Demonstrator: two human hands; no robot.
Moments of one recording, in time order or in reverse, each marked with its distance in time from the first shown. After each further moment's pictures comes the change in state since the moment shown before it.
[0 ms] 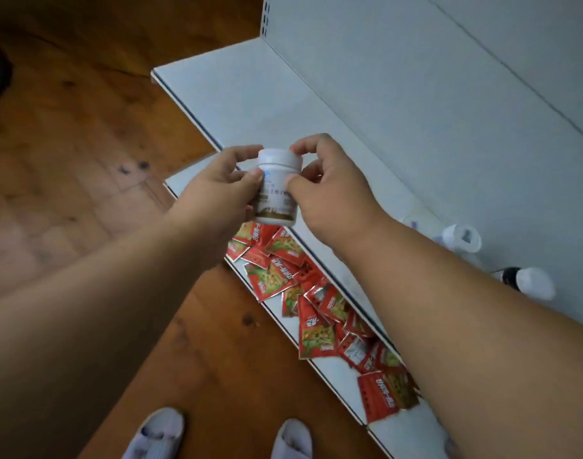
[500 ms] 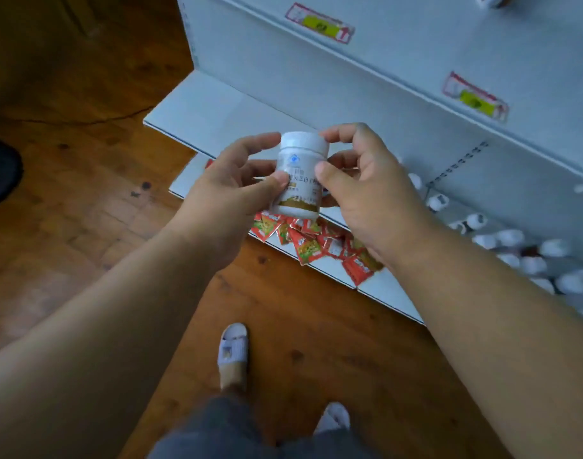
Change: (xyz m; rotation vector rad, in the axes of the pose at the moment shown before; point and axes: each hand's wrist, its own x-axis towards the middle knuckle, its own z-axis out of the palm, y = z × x) left_hand -0.300 0.186 0.008 0.097 -0.481 0.034; right_hand -0.300 -0.194 -0.128 0.303 0.299 0.122
